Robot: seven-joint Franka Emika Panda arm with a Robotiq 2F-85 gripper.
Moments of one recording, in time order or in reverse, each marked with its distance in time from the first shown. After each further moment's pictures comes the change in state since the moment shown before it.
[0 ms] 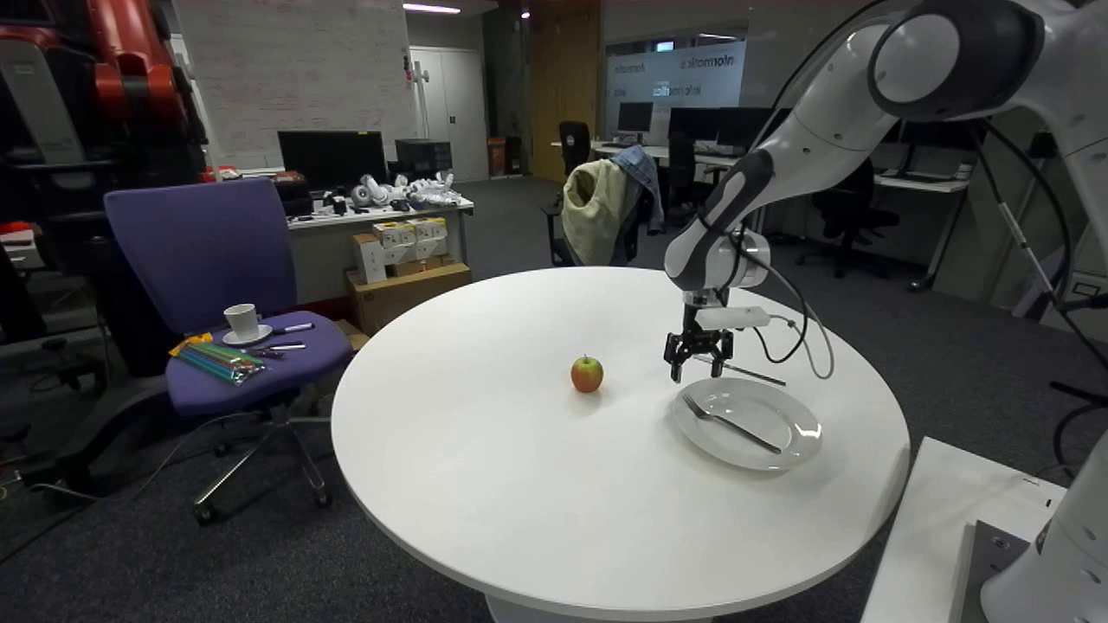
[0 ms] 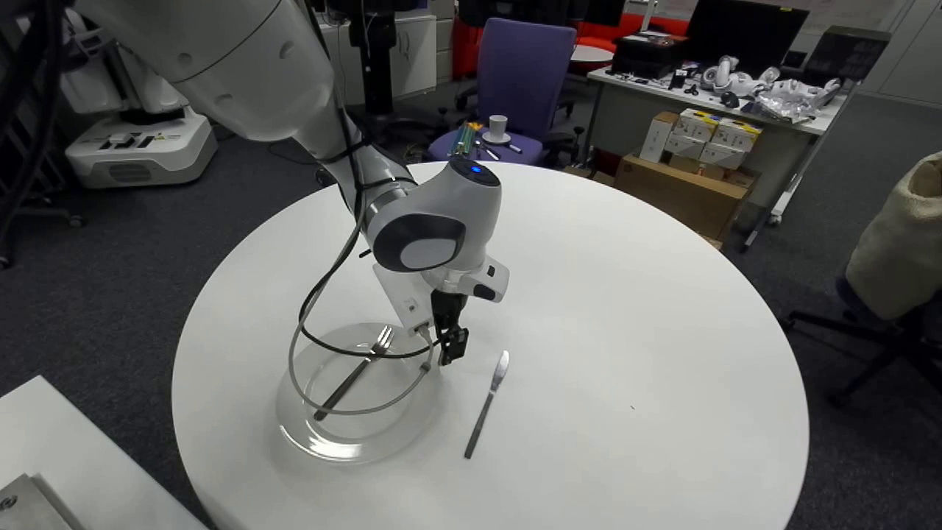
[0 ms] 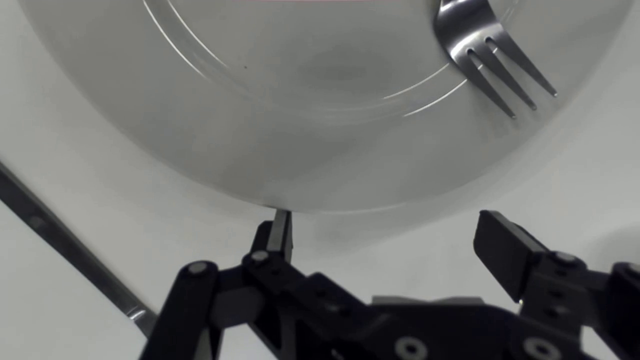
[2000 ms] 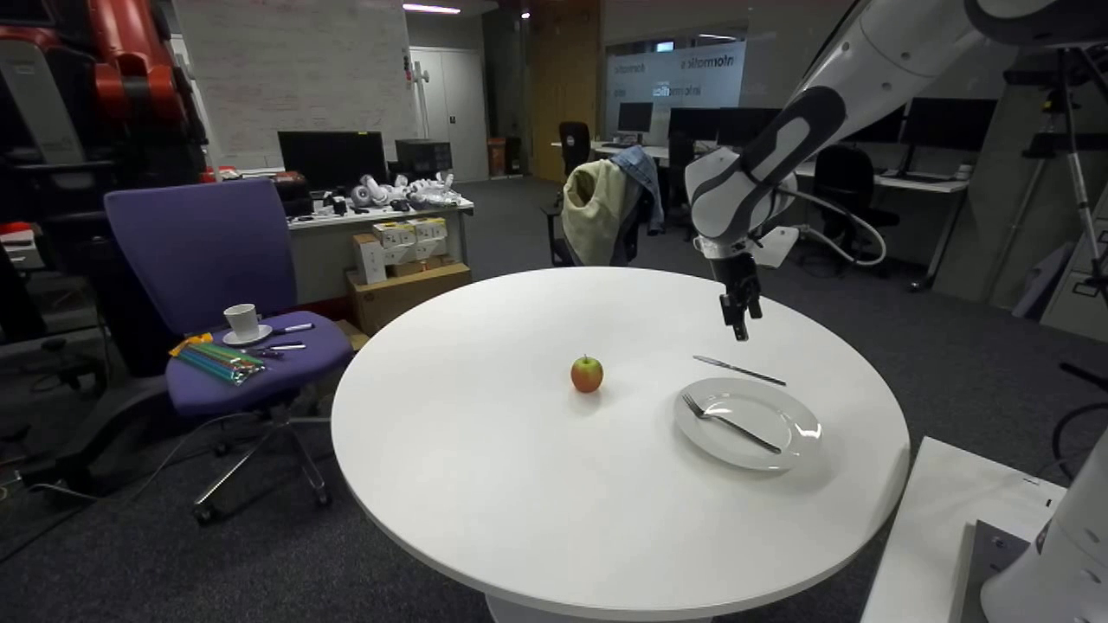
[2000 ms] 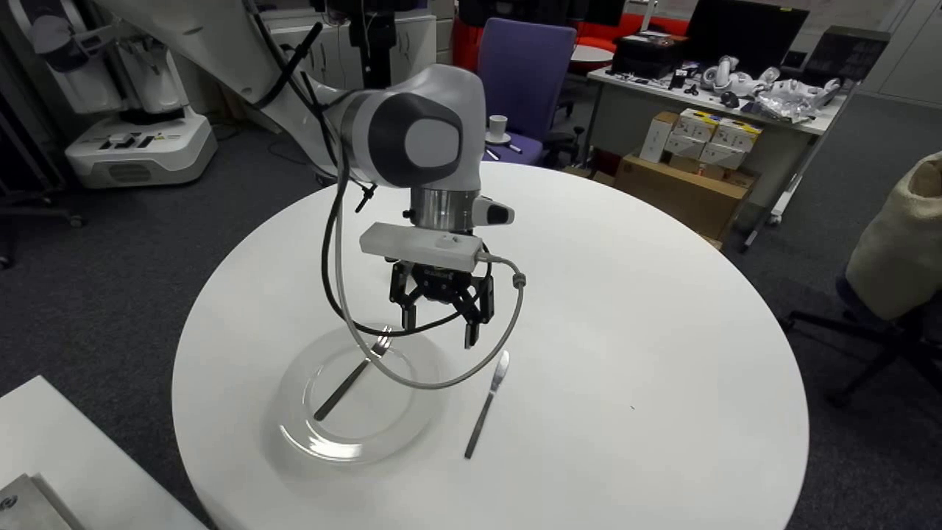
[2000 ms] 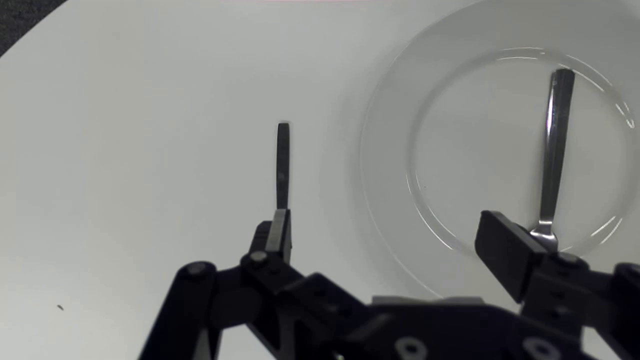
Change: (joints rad) arm 0.048 -0.267 -0.068 -0.065 -0.499 -0.320 -0.323
